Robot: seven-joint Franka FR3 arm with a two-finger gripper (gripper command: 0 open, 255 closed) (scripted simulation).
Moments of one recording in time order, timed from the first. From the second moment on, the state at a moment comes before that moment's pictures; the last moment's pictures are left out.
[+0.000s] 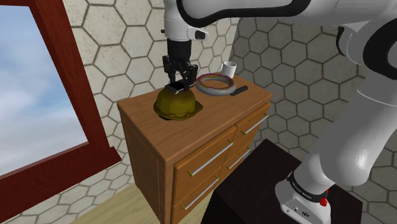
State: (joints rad) arm 0.16 0.11 0.33 -1.63 -0.04 1.67 1.93
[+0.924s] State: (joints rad) arm 0.27 0.31 0.38 -1.47 -0.11 1.70 2.09
